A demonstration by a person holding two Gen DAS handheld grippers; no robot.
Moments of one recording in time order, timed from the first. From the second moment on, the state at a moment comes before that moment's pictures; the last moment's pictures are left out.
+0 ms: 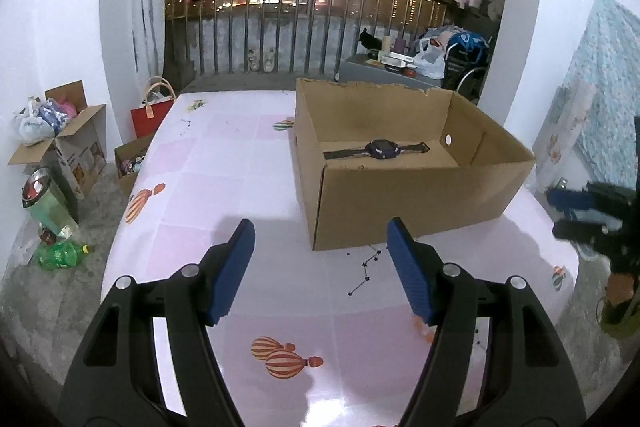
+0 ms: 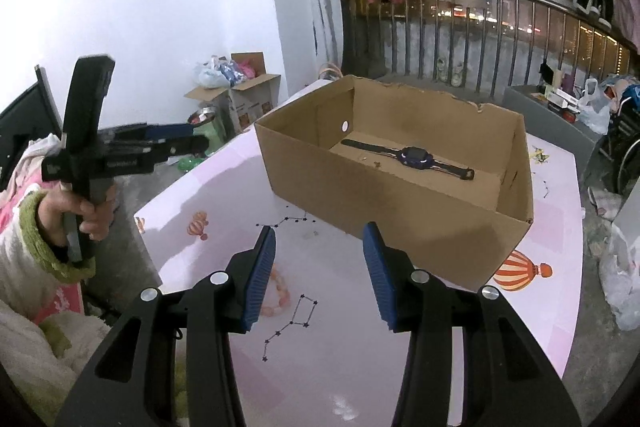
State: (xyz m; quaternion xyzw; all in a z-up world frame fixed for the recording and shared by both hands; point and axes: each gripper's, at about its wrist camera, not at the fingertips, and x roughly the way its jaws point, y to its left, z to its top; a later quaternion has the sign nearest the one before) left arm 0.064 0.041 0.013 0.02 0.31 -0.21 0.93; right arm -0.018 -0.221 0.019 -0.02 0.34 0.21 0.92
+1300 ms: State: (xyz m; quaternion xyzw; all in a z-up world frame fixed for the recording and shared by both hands) left arm 0.064 -0.020 -0.055 0.11 0.31 -0.43 0.84; right arm 0.006 -0.159 -0.080 -0.09 0.44 0.27 0.85
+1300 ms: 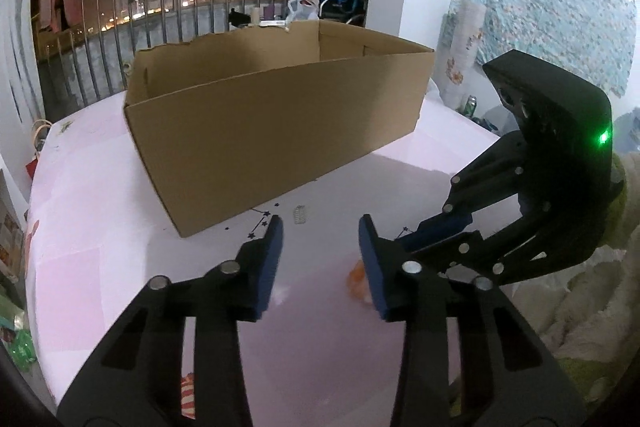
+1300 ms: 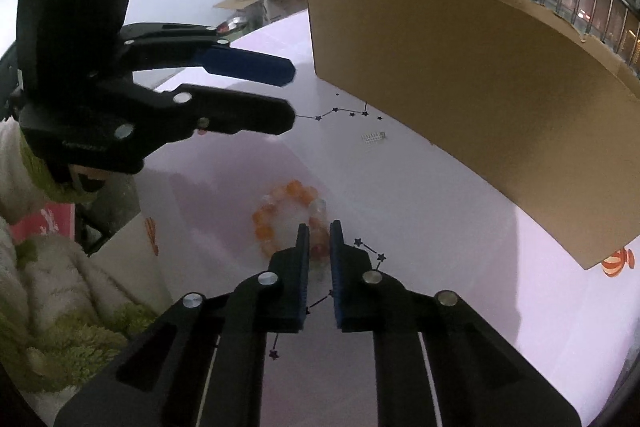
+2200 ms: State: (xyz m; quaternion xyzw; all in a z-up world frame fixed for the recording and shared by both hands) left arm 0.102 -0.075 -0.084 0.20 0.36 -0.41 0.81; right arm 0.017 -0.245 -0.078 -0.05 0.44 0.22 0.87
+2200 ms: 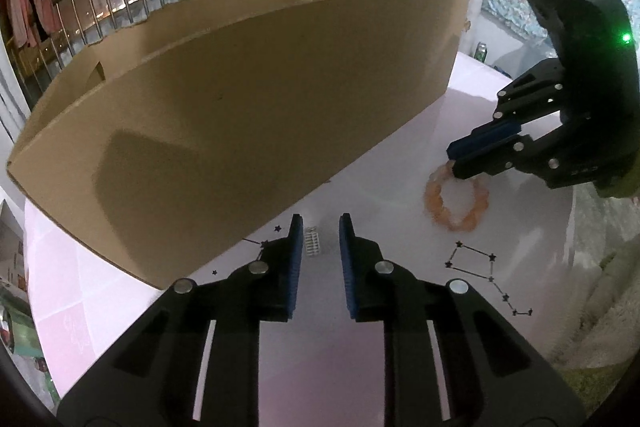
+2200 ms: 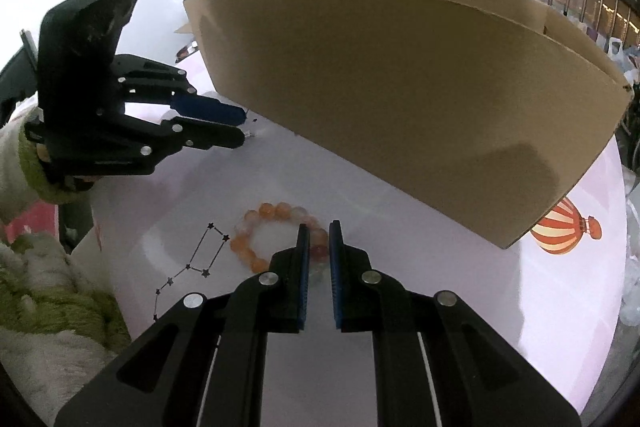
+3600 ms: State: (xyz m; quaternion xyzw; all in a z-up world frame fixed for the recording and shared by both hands) left arm 0.093 -0.066 -0.066 0.19 0.34 -0.40 0.83; right arm 0.014 -0.255 -0.062 -0.01 0.41 0.22 0.89
